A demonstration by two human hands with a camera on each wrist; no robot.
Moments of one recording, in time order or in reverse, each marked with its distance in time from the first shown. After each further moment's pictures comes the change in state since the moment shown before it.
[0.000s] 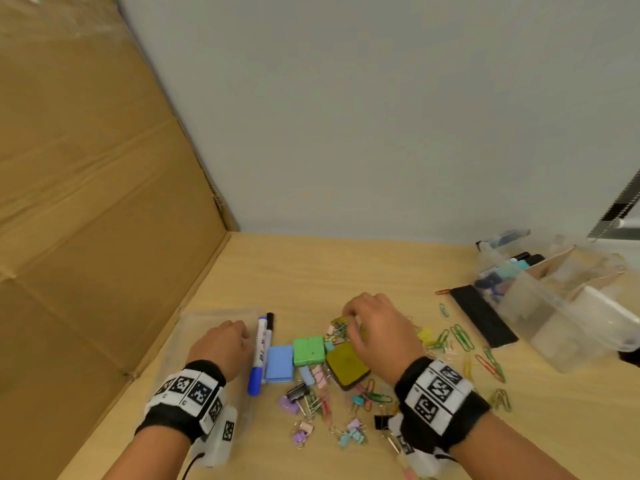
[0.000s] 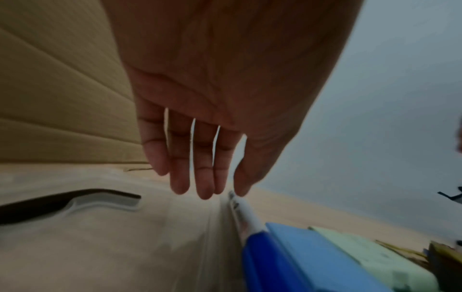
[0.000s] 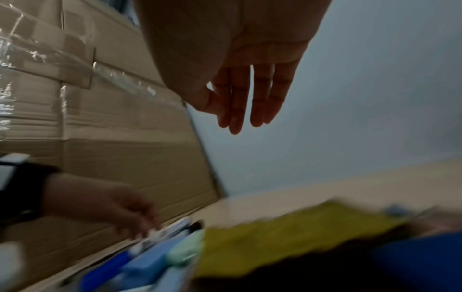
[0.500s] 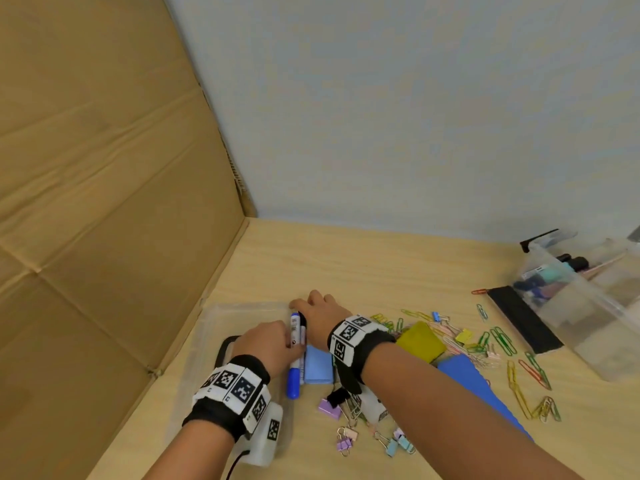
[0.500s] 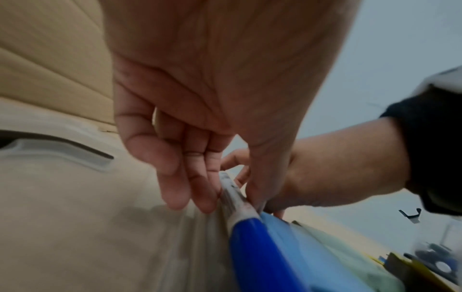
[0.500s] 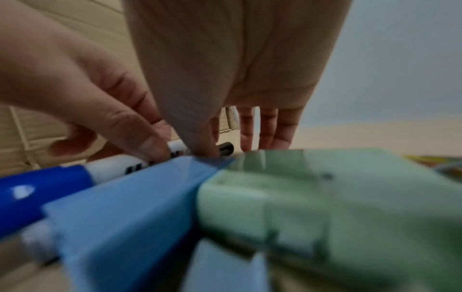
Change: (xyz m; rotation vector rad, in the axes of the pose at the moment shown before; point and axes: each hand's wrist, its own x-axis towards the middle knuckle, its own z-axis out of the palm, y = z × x) left_hand 0.015 0.002 0.001 -0.090 -0.155 0.046; right_hand 0.102 -0.057 0.130 -0.147 -0.668 -0.021
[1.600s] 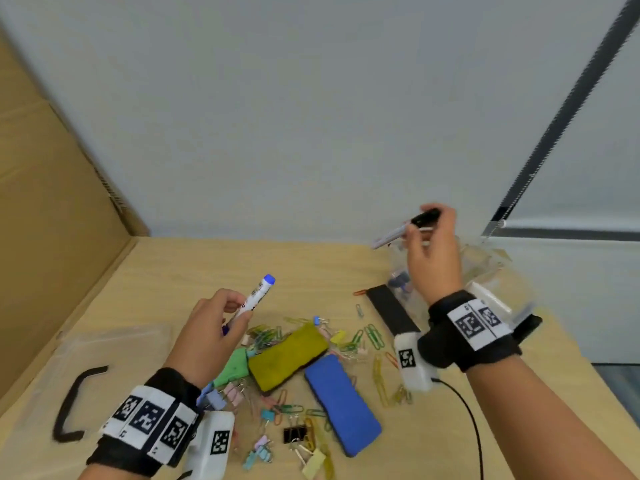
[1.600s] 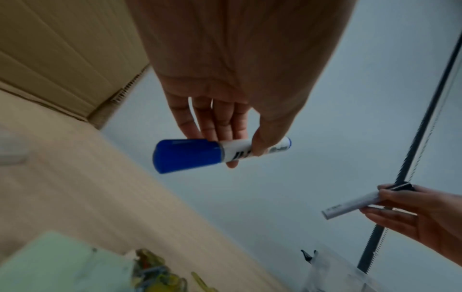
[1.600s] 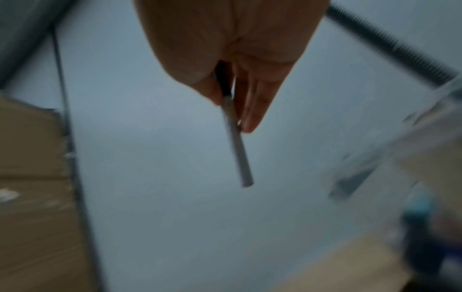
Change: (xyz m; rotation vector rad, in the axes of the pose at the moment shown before) left_hand -0.025 0.126 0.004 -0.454 0.410 0.435; right_hand -0.230 0.212 -0.132 0.682 1.243 0.263
